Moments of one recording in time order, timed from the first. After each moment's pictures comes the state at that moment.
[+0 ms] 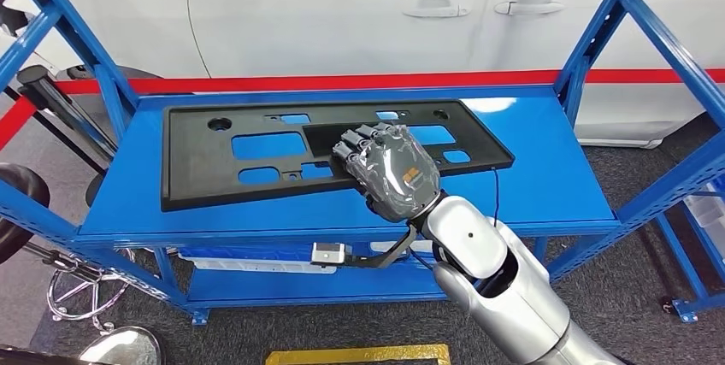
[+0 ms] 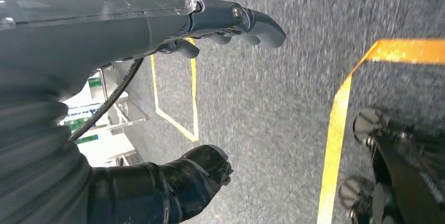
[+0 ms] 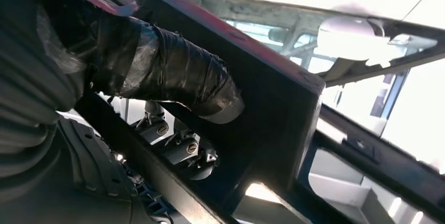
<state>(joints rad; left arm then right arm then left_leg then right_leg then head) -0.07 -0.05 1.27 -0.30 -1.25 -0.16 0.17 -0.57 -0.10 0.91 -1.66 1.38 -0.08 -0.15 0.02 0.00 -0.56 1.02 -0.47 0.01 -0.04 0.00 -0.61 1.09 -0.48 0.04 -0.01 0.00</state>
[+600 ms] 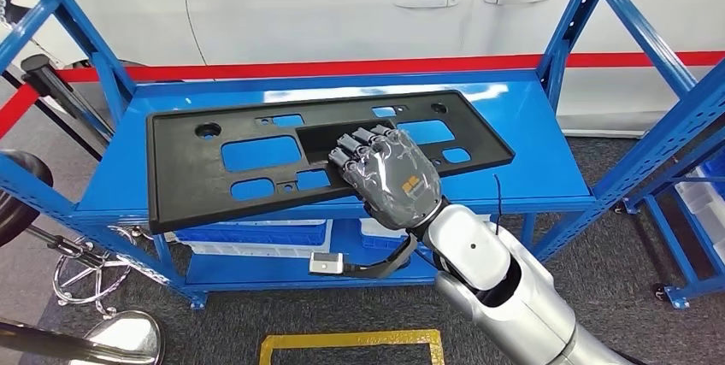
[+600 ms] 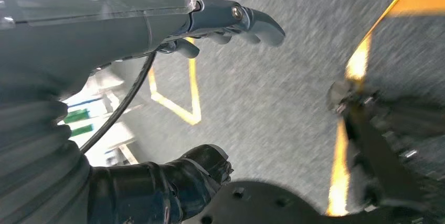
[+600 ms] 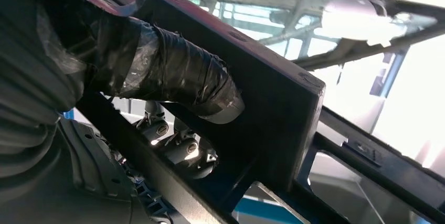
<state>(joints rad) -0.08 -0.03 1.27 -0.28 -1.23 -0.18 0.18 -0.57 -0.13 0.95 -1.71 1.40 -0.11 -0.13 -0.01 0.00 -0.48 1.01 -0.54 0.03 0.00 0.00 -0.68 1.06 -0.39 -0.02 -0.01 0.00</state>
